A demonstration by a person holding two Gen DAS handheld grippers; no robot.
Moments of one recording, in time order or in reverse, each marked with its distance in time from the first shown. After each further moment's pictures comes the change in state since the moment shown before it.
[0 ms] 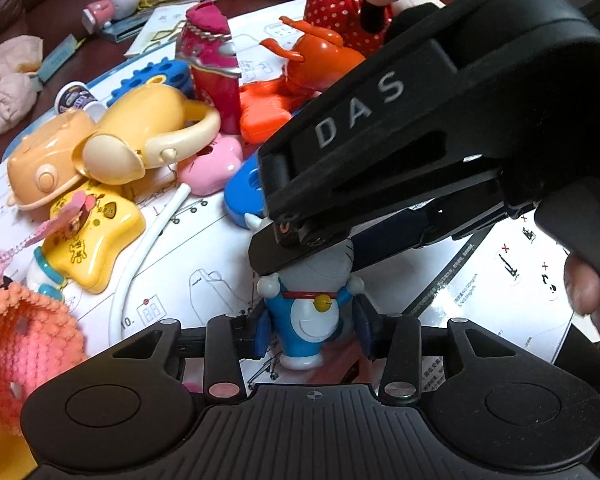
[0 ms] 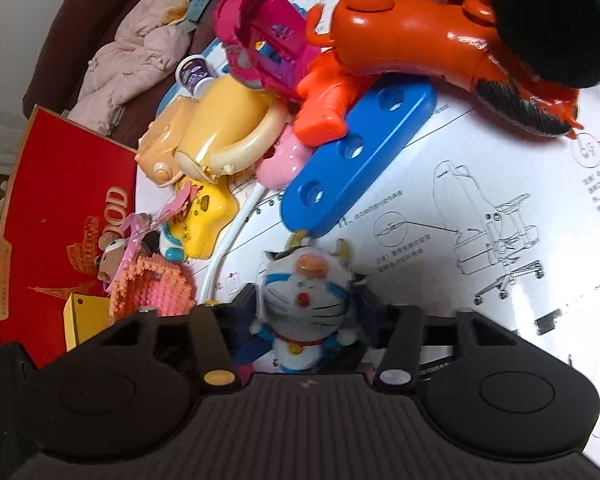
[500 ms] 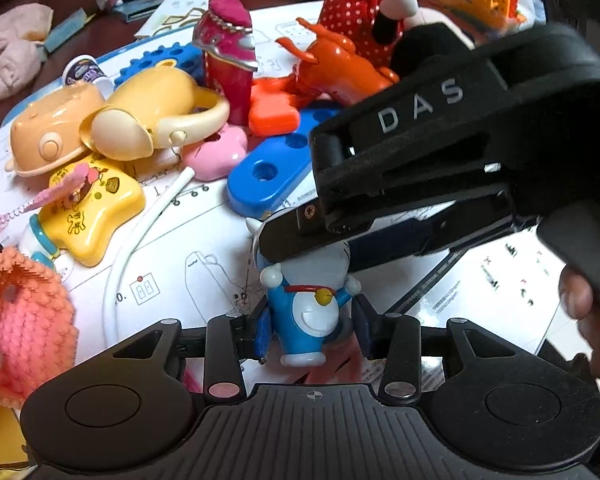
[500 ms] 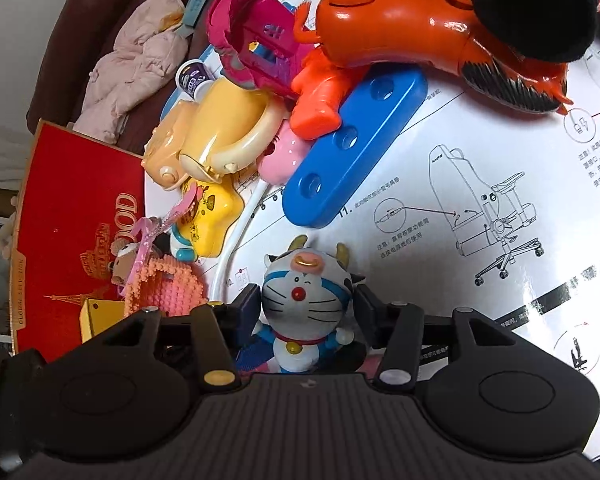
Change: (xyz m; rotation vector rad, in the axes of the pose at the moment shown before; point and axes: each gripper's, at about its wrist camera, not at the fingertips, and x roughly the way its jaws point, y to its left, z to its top) left arm -0.007 0.009 -0.006 -0.093 -0.004 -0.061; right arm -0.005 -0.002 -0.004 0.030 -0.004 0.019
